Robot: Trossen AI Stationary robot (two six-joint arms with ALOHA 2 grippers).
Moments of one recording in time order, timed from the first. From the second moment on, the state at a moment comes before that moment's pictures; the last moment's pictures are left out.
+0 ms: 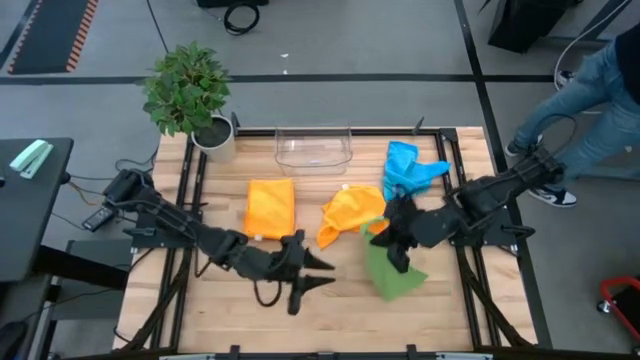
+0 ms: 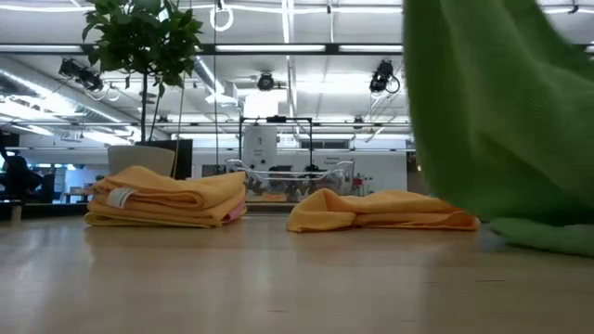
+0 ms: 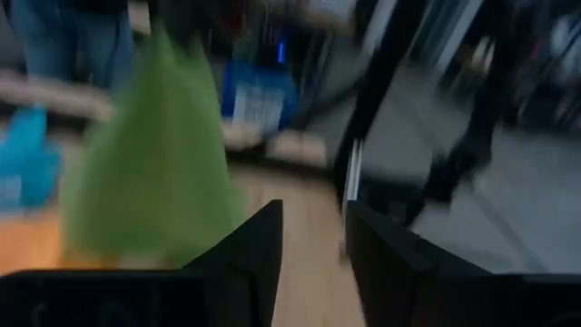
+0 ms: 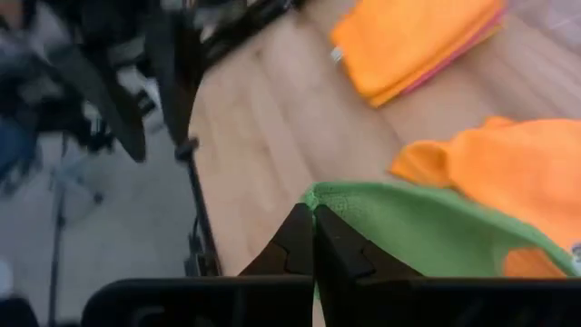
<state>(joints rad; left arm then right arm) -0.51 1.57 1.16 0.27 -0.45 -0.35 0.50 1.31 1.44 -0.88 0.33 0.92</state>
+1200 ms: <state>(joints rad) -0.40 1.87 1.22 0.12 -0.24 -0.18 0.53 1.42 1.51 -0.86 0.10 0.78</state>
